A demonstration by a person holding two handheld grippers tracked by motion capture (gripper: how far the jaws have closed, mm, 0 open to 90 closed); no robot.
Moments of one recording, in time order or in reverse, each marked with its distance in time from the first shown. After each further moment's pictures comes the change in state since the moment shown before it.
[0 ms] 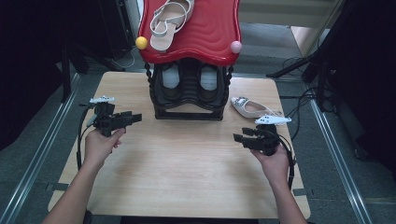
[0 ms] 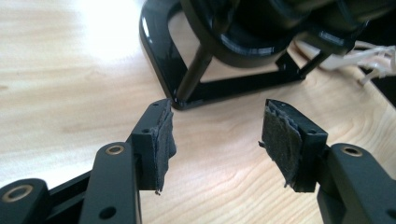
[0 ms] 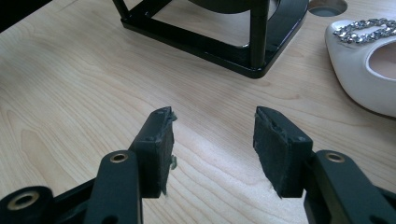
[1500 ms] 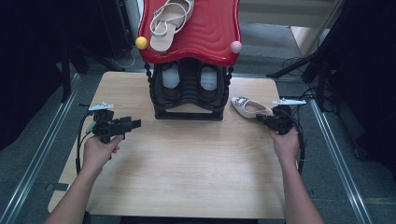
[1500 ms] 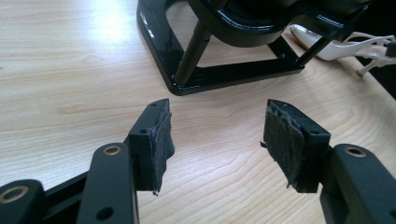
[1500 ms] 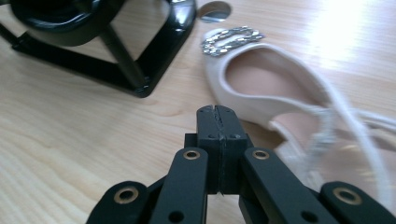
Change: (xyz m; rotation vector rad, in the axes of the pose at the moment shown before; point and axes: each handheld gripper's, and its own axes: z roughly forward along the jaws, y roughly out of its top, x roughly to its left) left arm 0.000 -0.016 -0.004 -0.007 -0.014 0.002; right arm -0.087 0.023 0.002 0.009 -0.181 0.119
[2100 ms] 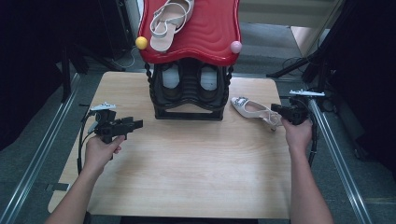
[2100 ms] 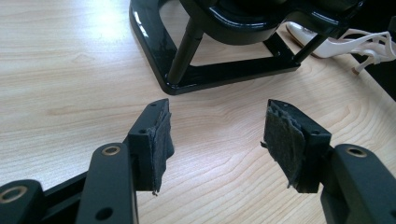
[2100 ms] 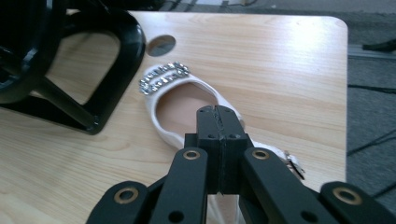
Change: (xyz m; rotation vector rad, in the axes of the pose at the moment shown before) left arm -0.003 0.000 0.003 0.008 -0.016 0.004; right arm -0.047 0.018 -0.011 -0.055 -0.072 0.096
